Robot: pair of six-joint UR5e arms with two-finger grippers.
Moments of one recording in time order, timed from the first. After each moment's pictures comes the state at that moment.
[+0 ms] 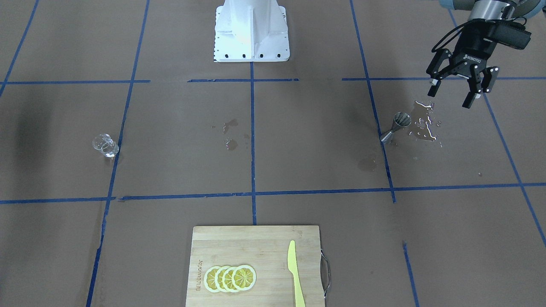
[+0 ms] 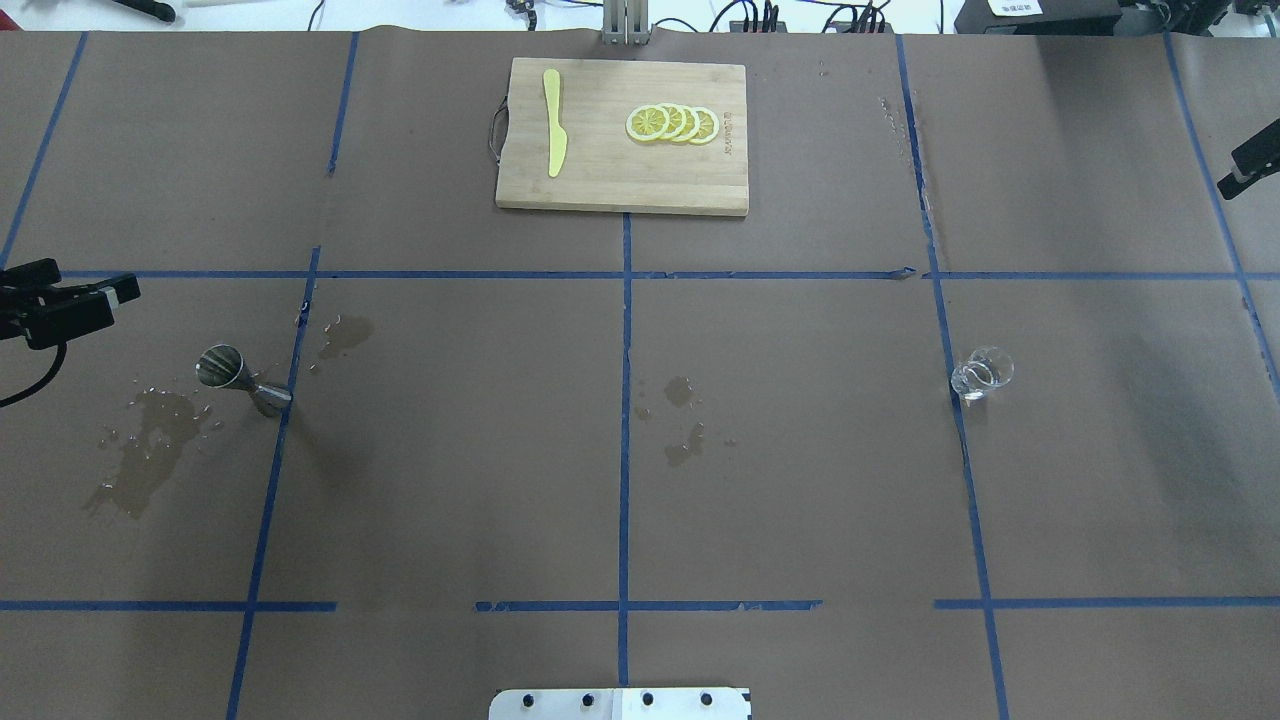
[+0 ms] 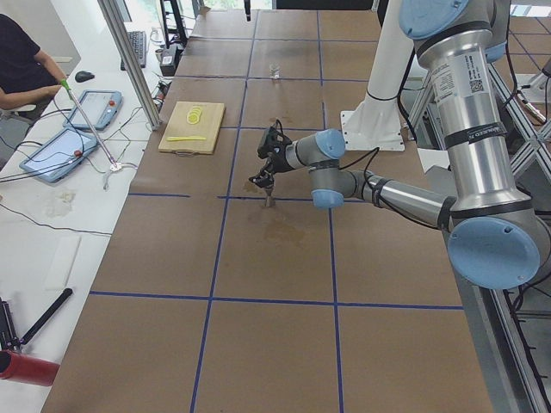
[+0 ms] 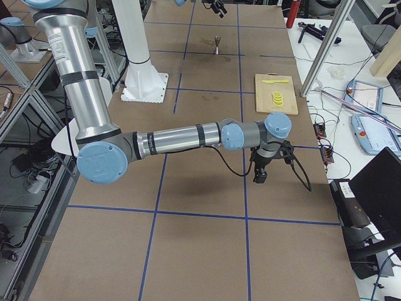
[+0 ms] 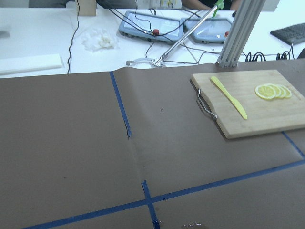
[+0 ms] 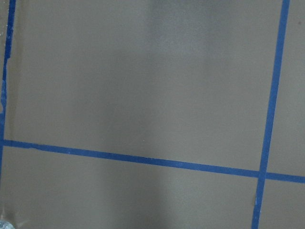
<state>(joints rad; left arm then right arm) -0.68 -1.25 -2.05 -2.73 -1.39 -1.01 1.40 -1.32 1.51 -1.61 2.39 0.12</state>
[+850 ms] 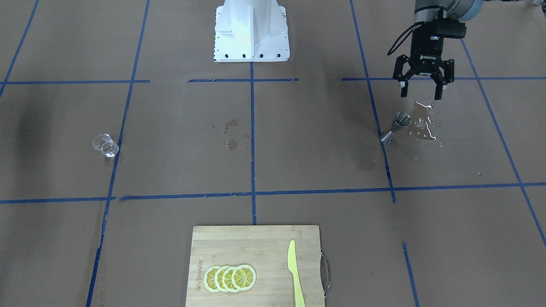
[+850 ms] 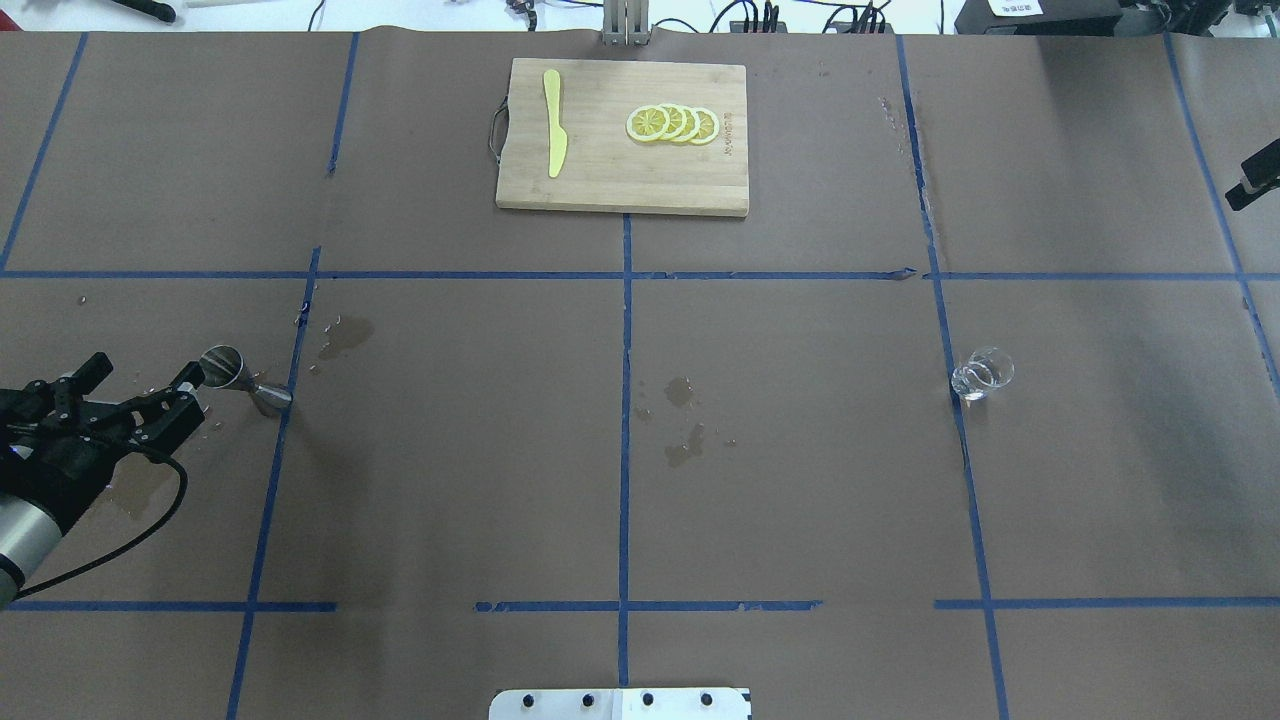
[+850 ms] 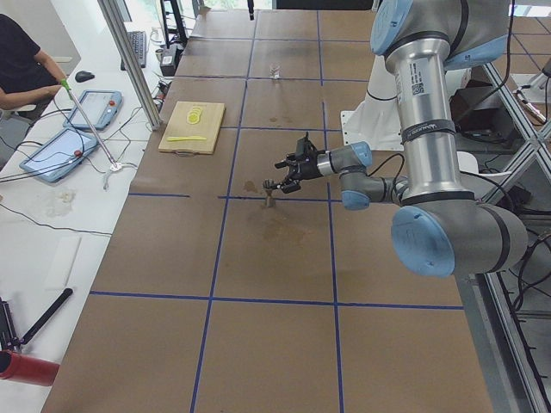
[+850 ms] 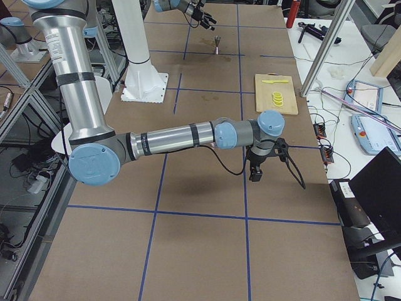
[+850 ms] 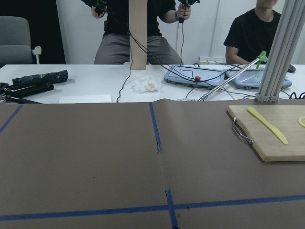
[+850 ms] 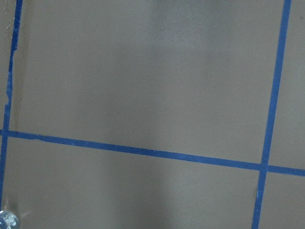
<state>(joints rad) -0.19 -1.23 -2.02 -2.60 -0.65 -1.18 1.40 -1.35 1.56 -1.61 2.39 0.12</state>
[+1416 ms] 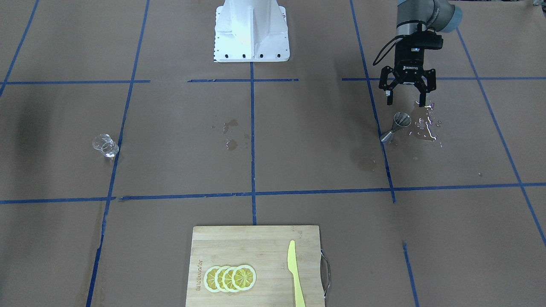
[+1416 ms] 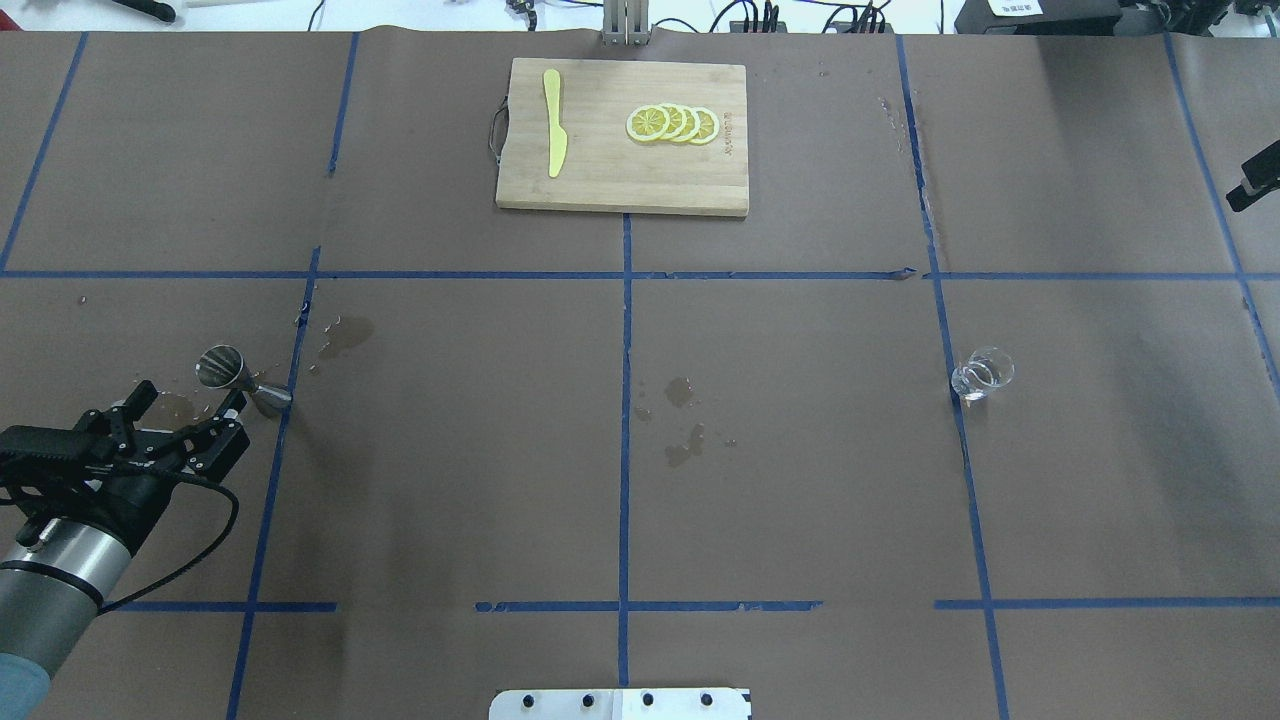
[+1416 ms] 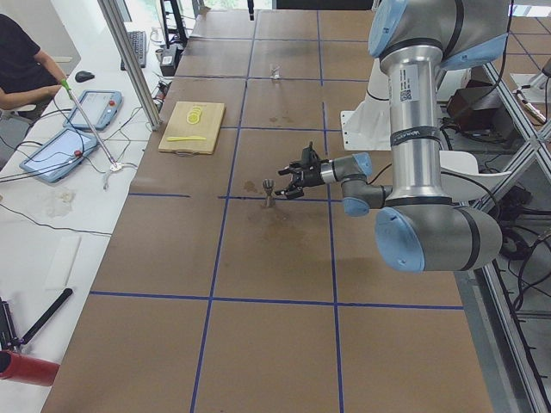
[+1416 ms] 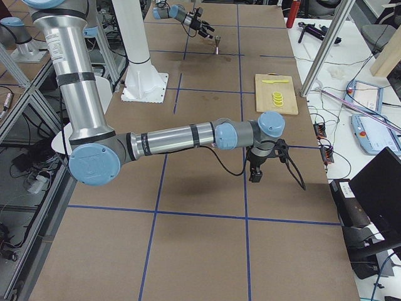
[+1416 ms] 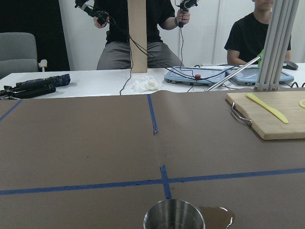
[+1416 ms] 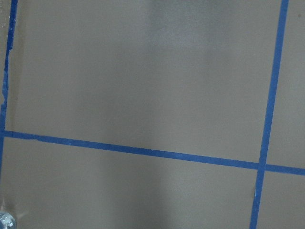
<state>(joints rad) -0.13 -1.33 -1.89 -2.59 -0.56 -1.23 1.40 -1.35 1.55 -1.62 2.39 0.12</state>
